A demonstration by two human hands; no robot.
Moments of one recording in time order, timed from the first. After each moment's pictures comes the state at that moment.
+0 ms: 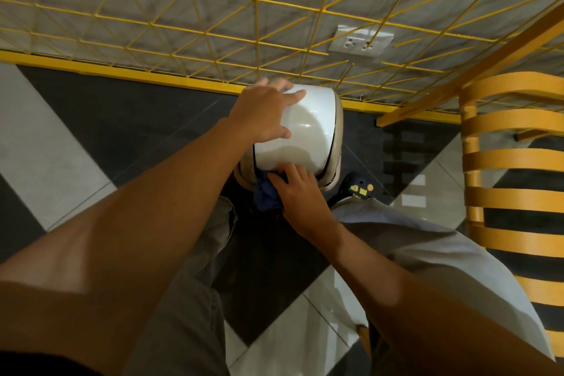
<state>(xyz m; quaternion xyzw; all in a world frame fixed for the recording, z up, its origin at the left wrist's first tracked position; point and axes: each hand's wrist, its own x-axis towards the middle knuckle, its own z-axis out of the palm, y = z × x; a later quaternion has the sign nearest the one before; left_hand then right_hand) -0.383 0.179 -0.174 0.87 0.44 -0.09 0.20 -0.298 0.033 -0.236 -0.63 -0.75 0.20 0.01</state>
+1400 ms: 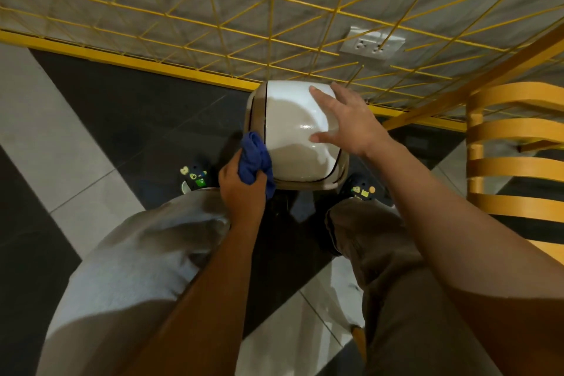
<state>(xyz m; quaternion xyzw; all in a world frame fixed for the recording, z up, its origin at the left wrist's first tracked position) -0.410 0.051 -0.235 0.38 0.76 0.27 0.44 -0.224 0.126 -0.178 -0.68 -0.68 0.28 -0.05</state>
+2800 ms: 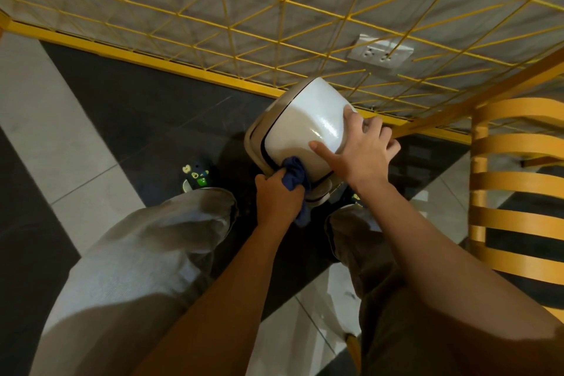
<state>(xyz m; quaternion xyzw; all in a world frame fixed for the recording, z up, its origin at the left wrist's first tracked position) -0.370 0.048 -0.223 0.46 0.72 0.12 0.50 -0.239 0.089 -0.190 -0.82 -0.56 0.14 -0.04</state>
